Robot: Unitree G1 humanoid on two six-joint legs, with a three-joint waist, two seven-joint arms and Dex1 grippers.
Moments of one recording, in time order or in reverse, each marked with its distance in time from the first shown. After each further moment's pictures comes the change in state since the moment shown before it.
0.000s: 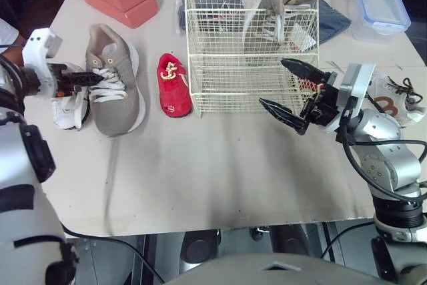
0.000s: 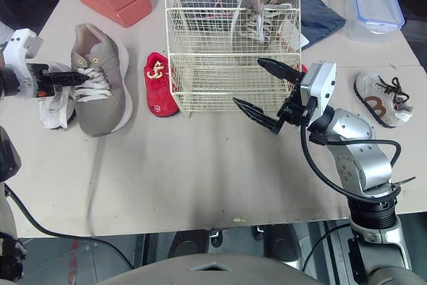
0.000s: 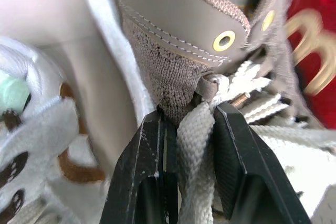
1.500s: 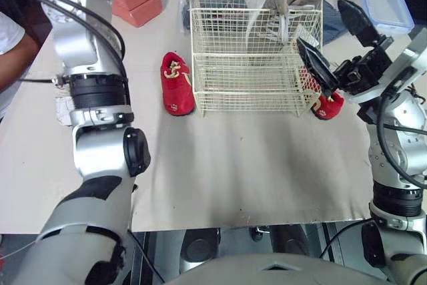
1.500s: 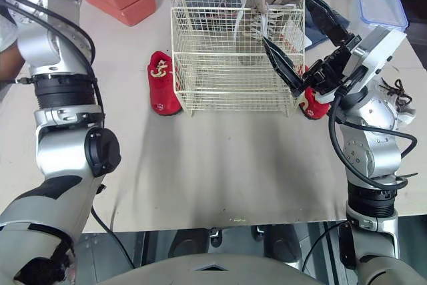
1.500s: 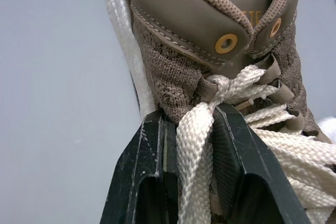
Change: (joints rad) left arm 0.055 -0.575 0.203 -0.830 -0.345 -0.732 0.555; right arm -0.085 0.068 -0.145 0.029 -0.008 -0.181 -0.145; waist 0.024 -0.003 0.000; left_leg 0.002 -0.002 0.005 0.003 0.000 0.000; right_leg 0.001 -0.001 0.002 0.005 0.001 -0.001
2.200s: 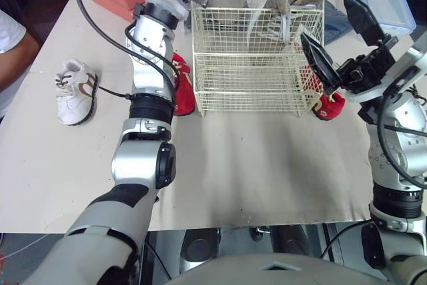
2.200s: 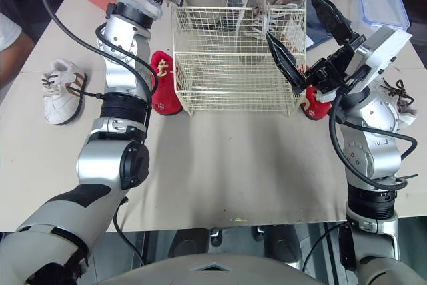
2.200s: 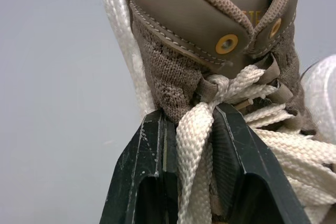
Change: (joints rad) left arm 0.102 -0.181 -0.116 0.209 0.230 -0.407 0.250; right arm 0.004 0.003 0.002 -0.007 -0.005 -0.013 -0.039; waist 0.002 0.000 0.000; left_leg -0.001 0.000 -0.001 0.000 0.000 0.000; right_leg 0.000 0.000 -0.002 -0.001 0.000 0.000
